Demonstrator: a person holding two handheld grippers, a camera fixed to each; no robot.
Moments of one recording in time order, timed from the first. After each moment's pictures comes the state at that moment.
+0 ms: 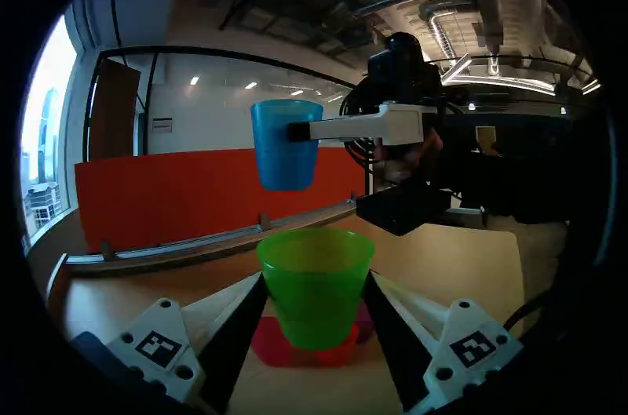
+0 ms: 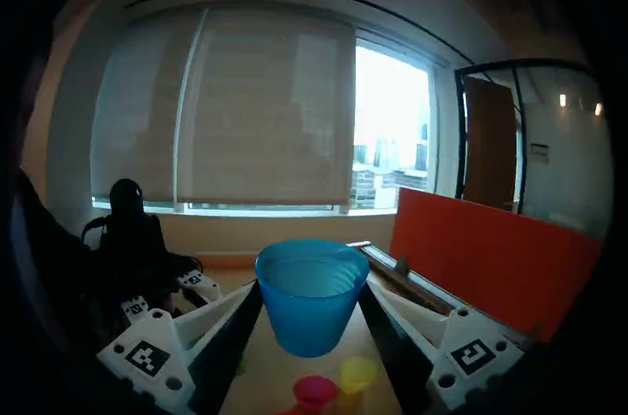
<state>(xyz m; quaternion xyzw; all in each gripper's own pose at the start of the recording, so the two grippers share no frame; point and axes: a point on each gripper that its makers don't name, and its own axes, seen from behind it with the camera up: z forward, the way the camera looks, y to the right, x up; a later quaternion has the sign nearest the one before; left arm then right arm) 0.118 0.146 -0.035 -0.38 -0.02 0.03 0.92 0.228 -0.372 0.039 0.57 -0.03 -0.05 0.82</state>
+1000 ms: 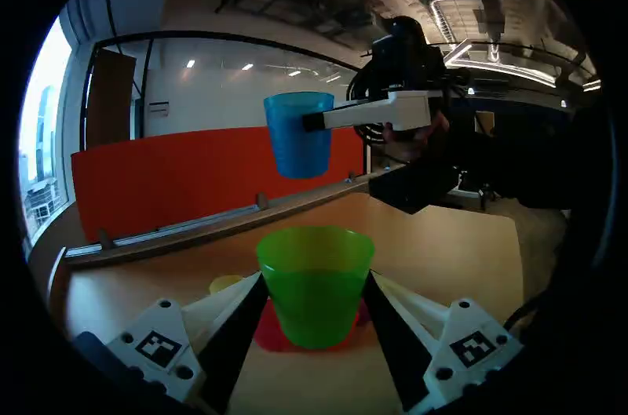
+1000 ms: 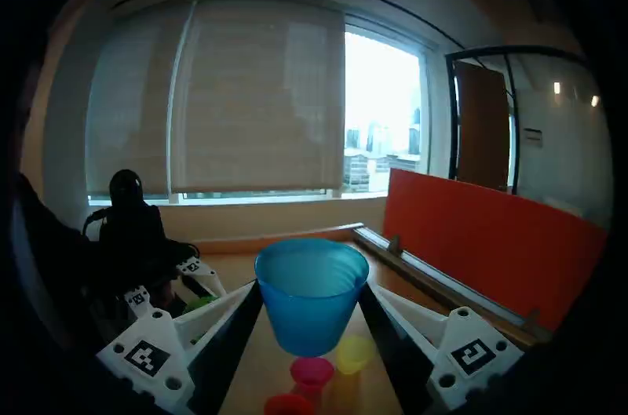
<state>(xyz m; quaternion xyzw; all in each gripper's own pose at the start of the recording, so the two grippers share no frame) 0.094 0.143 -0.035 -0.39 -0.07 0.05 0.92 0.208 -0.342 0.040 0.56 -0.07 -0.07 0.82</state>
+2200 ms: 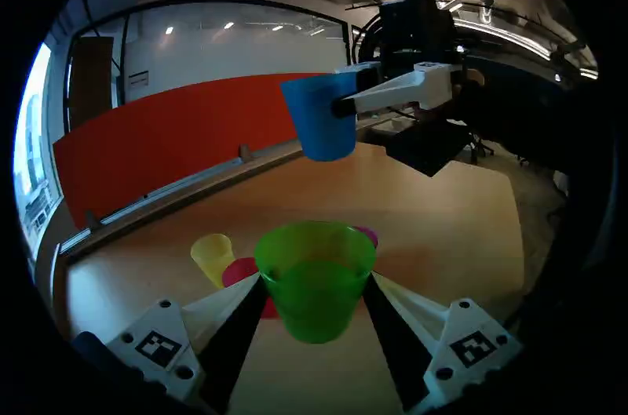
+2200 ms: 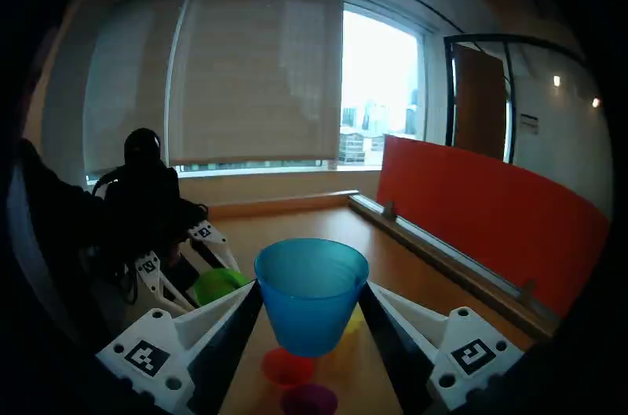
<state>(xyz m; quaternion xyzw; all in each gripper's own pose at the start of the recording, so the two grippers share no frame) 0.036 0.159 -0.037 -0.41 -0.16 0.11 0.89 0.144 -0.291 0.022 0.55 -0.11 -0.10 0.83</state>
